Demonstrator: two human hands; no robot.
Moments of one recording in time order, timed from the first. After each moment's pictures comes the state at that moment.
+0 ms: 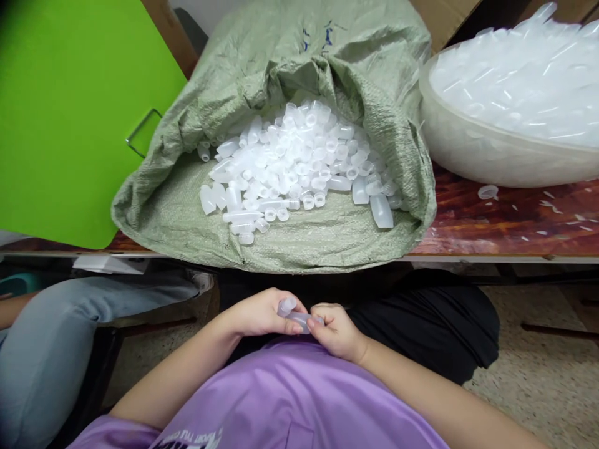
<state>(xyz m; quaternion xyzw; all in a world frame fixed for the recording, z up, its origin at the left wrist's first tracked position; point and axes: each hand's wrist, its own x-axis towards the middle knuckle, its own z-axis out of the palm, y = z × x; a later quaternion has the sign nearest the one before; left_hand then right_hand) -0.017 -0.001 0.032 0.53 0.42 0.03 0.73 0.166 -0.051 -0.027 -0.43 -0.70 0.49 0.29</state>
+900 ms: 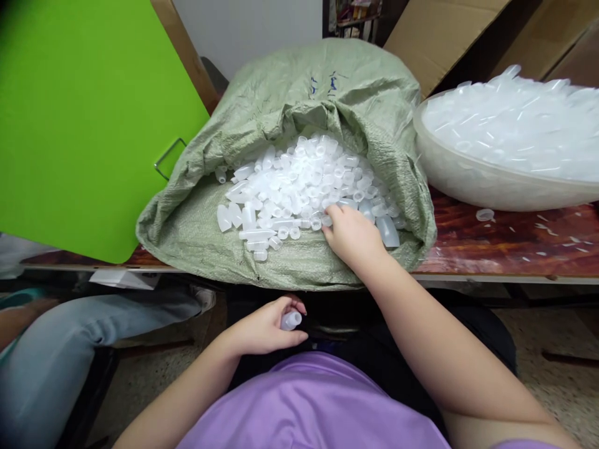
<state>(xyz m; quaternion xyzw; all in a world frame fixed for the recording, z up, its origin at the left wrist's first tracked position) -0.032 -0.003 0.038 0.64 0.48 0.06 0.60 0.178 0.102 0.073 -0.63 -0.76 0.01 0.14</state>
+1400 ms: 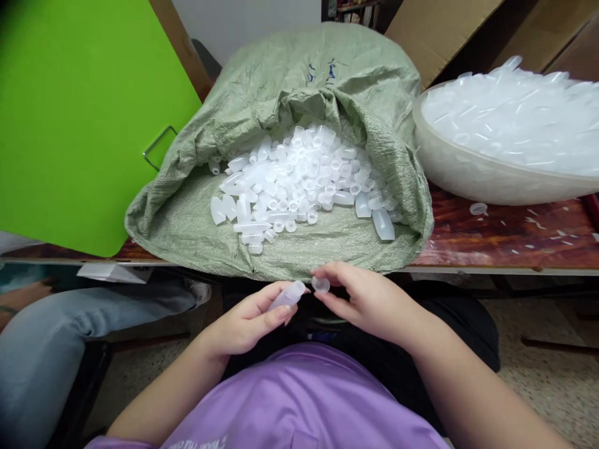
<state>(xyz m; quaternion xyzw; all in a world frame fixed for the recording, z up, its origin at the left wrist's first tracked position) -0.031 -0.007 0.080 0.57 0.34 0.21 0.72 0.200 0.003 0.079 -0.42 -0.82 0.30 0.25</state>
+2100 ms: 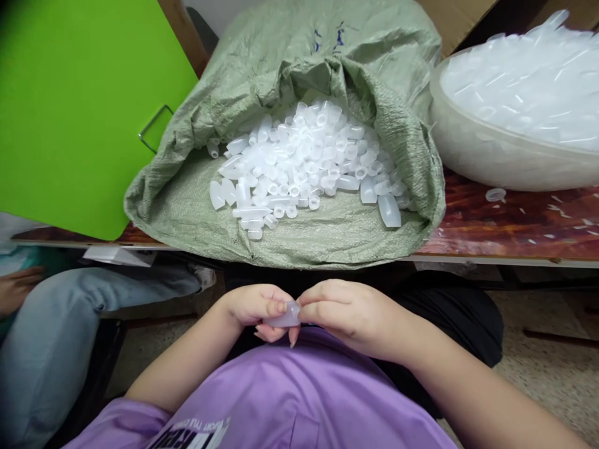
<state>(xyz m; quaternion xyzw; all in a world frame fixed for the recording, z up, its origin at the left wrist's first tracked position) -0.033 0.010 0.045 0.38 0.15 -0.01 0.91 0.192 -0.013 0.081 -0.19 -0.90 0.27 0.29</state>
